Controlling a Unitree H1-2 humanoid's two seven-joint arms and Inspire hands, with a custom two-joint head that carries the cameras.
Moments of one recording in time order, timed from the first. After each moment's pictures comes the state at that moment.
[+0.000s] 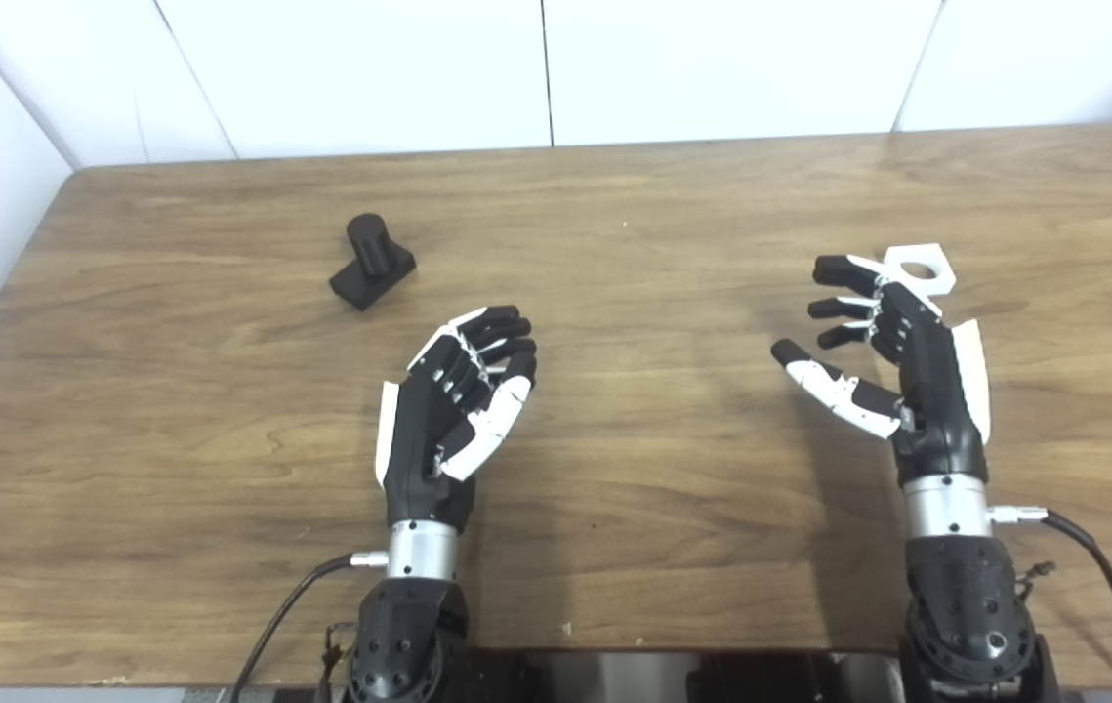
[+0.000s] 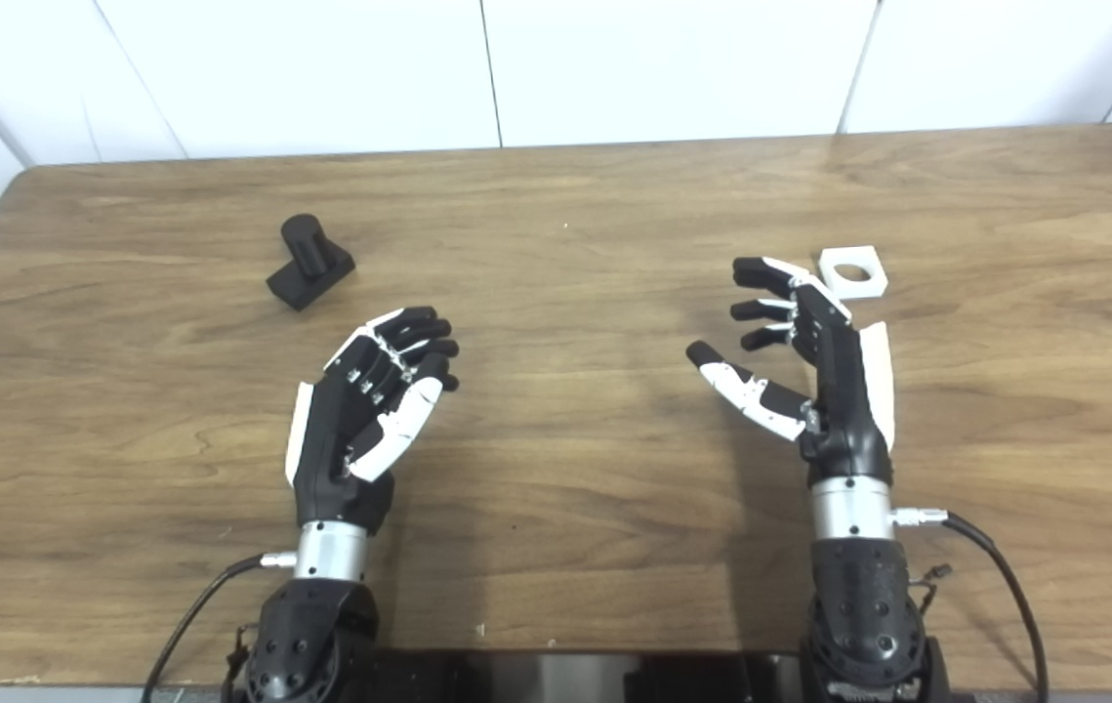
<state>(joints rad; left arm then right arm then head) 0.14 -0.14 -0.12 -0.20 0.01 -0.10 0.07 0.08 -0.02 0.02 -0.31 -0.32 0.02 -0.12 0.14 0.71</state>
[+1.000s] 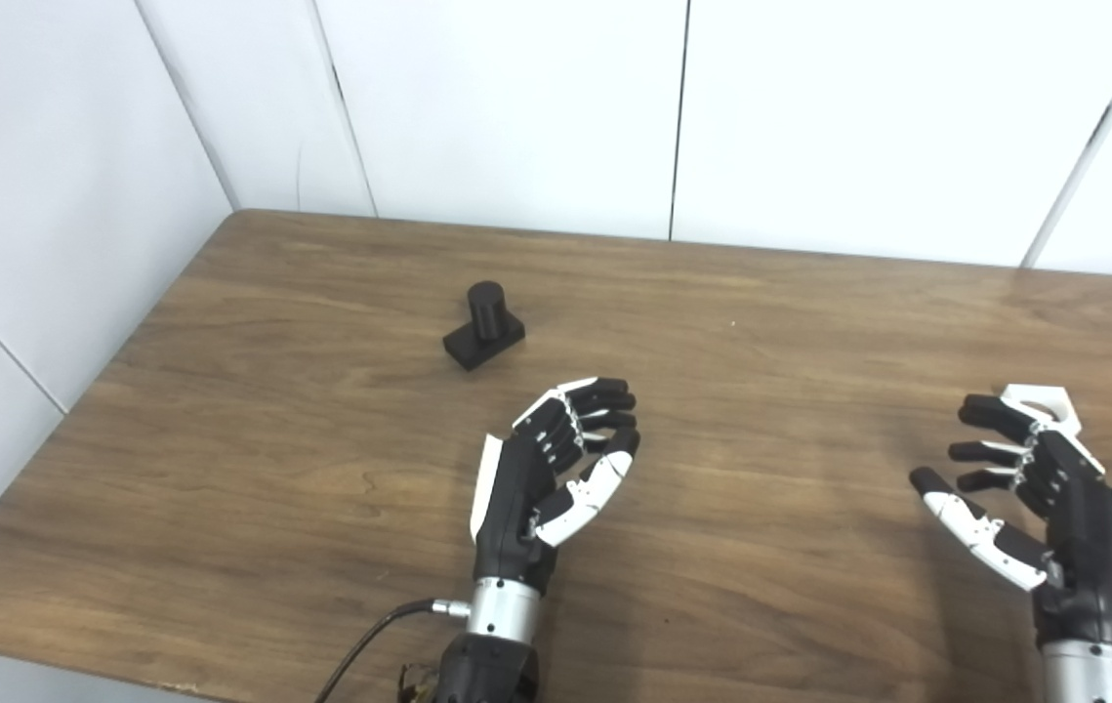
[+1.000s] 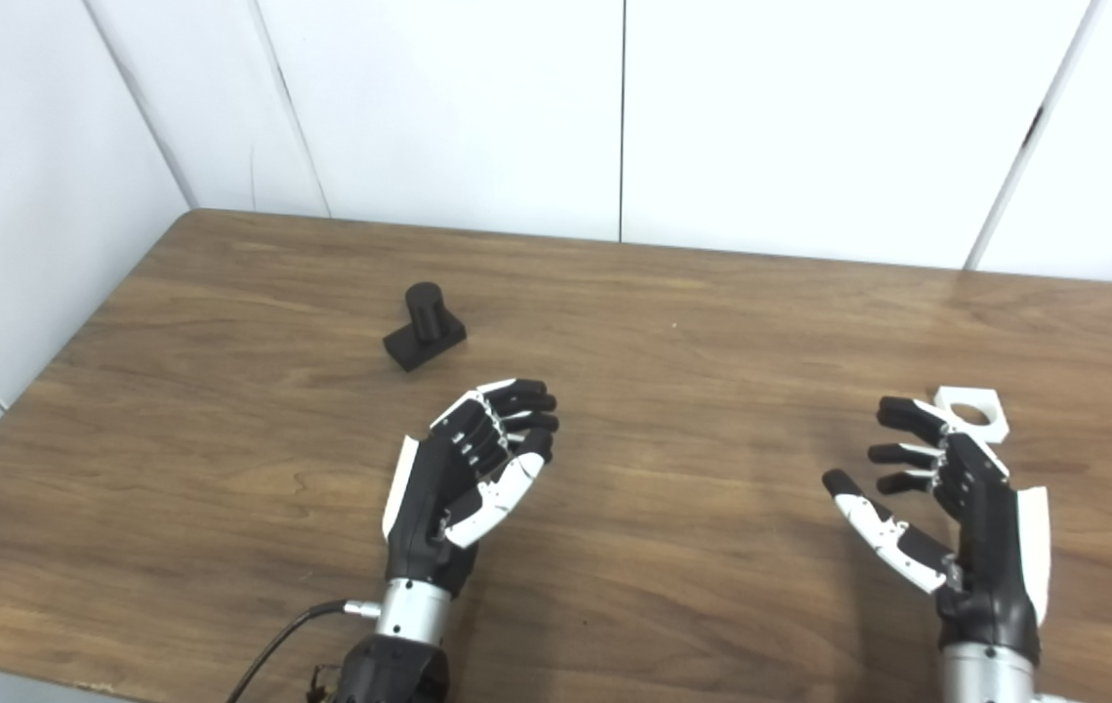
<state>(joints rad) 0.11 -0.15 -0.15 -0.13 0.09 -0.21 0.12 0.09 -0.03 -0.05 -0.31 -0.30 0.03 -0.09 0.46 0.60</state>
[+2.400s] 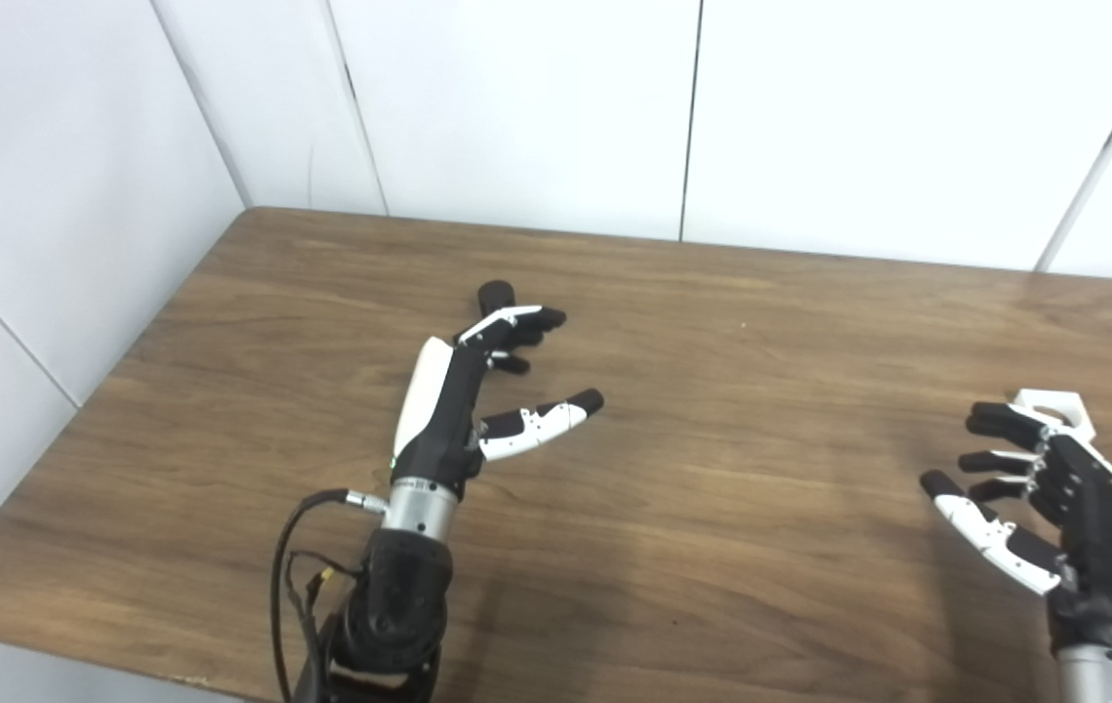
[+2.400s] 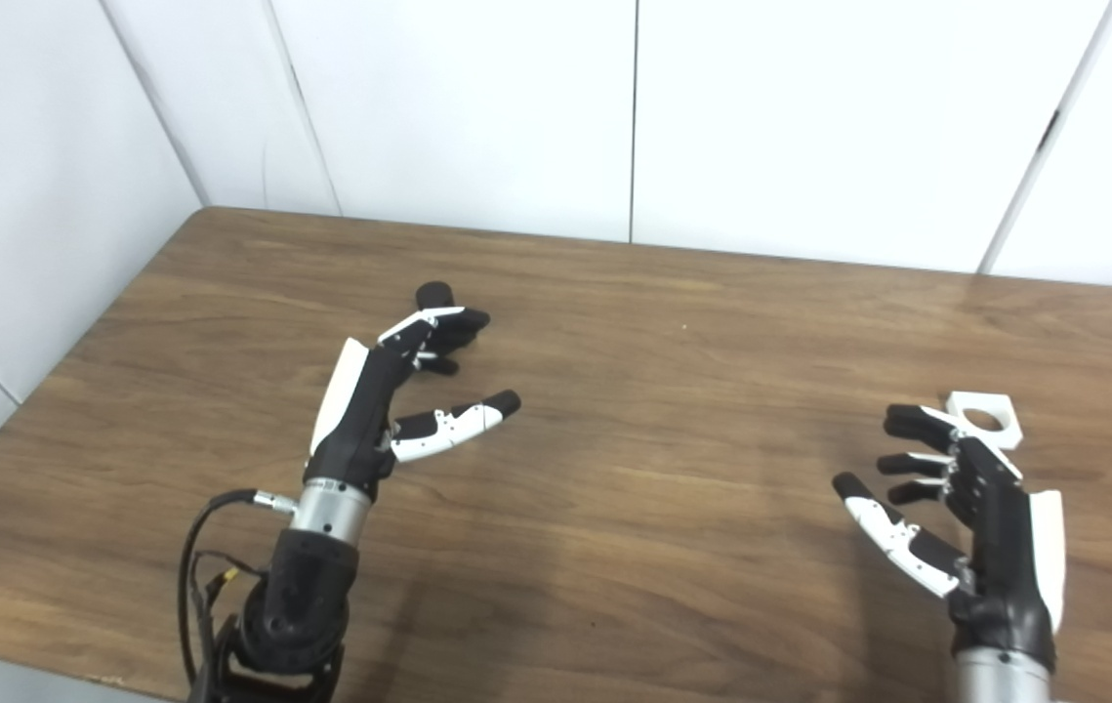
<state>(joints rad) -0.06 0.09 -0.05 -0.32 0.50 0.18 0.06 0.09 -0.03 -0.04 -0.35 -0.31 0.10 -0.07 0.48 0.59</state>
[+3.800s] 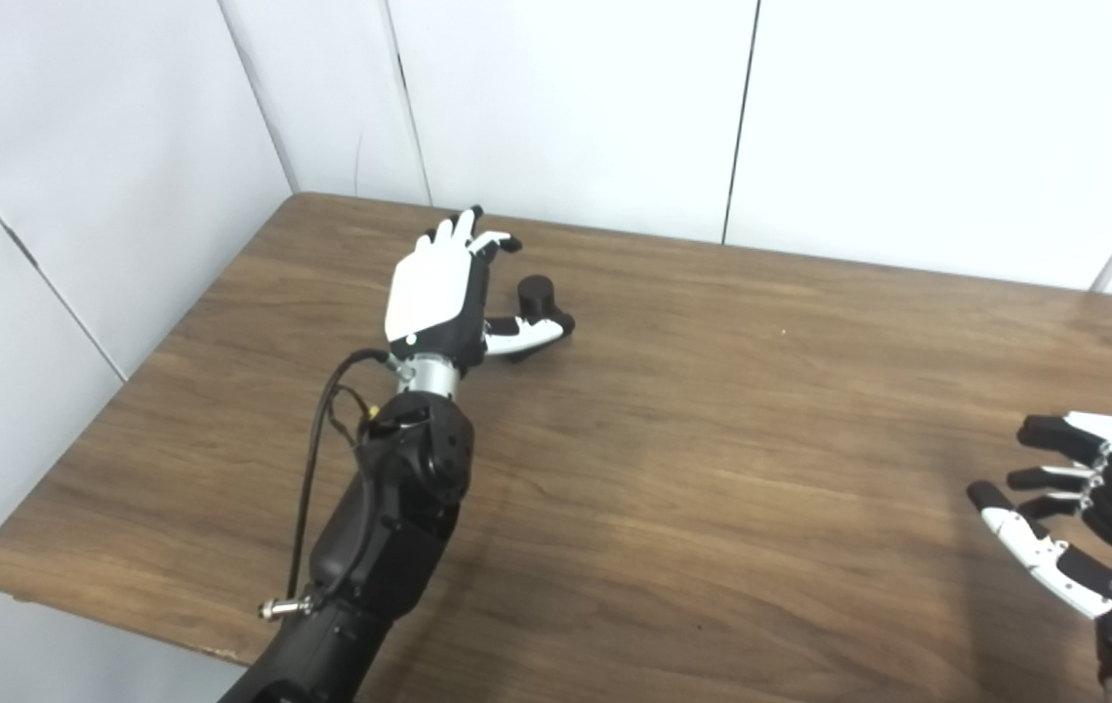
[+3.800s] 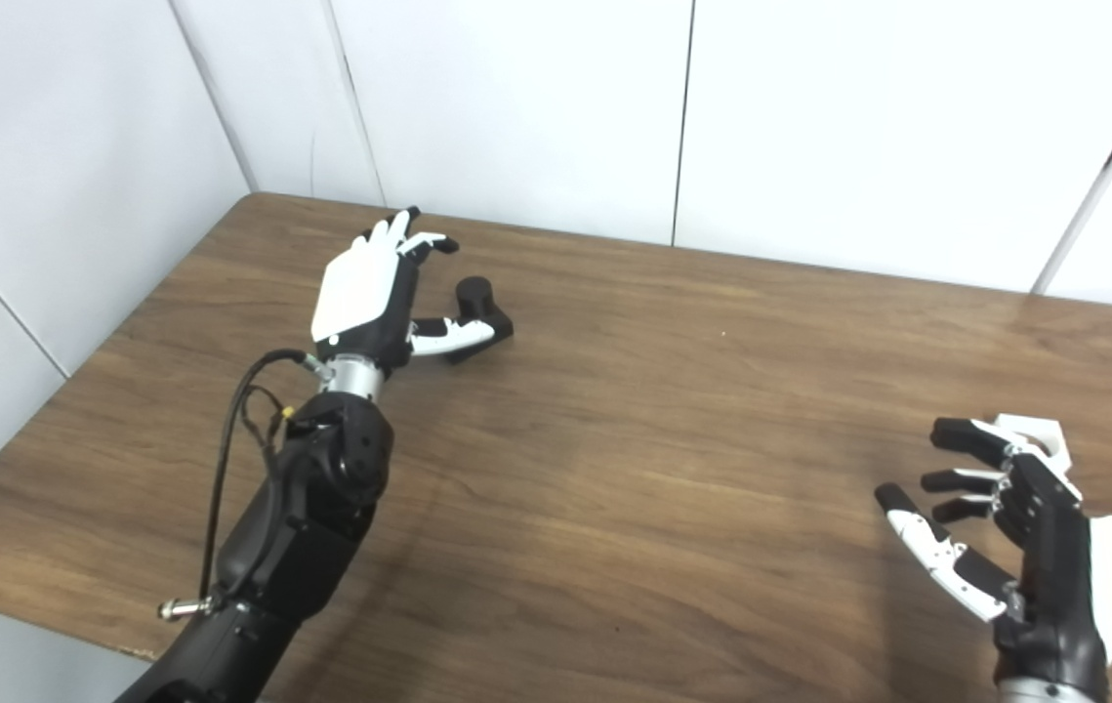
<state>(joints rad) -0.34 0.24 -0.11 0.07 0.91 0.41 0.09 0.09 -0.03 -0.04 -0.40 -0.32 0.11 -0.07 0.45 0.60</state>
